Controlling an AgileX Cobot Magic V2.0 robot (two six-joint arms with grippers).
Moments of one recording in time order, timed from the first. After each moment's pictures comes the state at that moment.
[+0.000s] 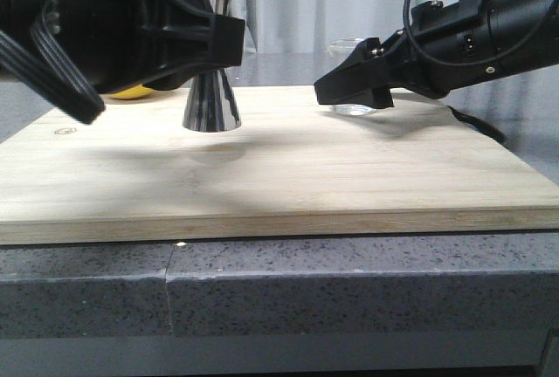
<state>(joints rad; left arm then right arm) -0.88 1.40 -0.58 -0.28 -0.56 0.14 0.13 1.77 -0.93 -1.14 -0.73 0.77</state>
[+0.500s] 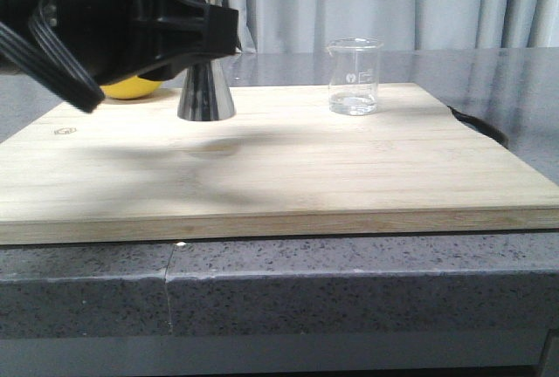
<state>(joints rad) -0.85 1.40 -0.58 -0.28 -0.59 0.14 0.13 1.60 -1.04 -1.13 -0.71 0.77</state>
